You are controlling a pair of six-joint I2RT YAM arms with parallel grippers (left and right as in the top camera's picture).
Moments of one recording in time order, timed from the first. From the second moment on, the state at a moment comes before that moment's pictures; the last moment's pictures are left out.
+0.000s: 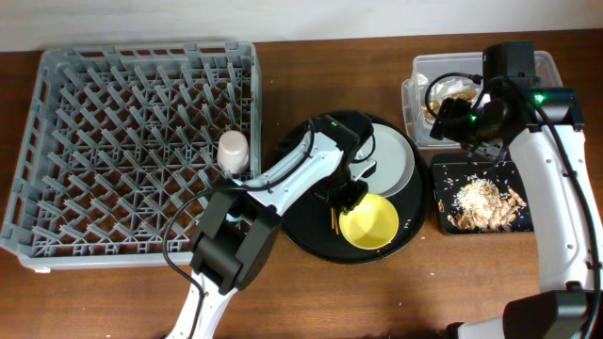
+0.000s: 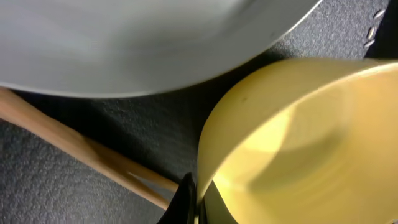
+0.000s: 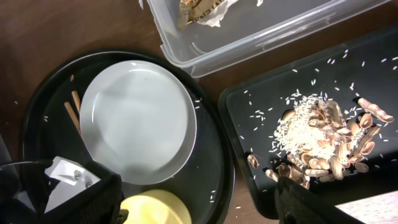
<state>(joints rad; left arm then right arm) -0.71 2.28 1.85 -1.17 0.34 -0.06 -0.04 1.61 1.61 -1.18 -0.03 0.38</state>
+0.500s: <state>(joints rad) -0.47 2.30 2.55 -1.56 -0.53 -0.21 -0.04 1.61 1.61 -1.18 -0.02 0.38</state>
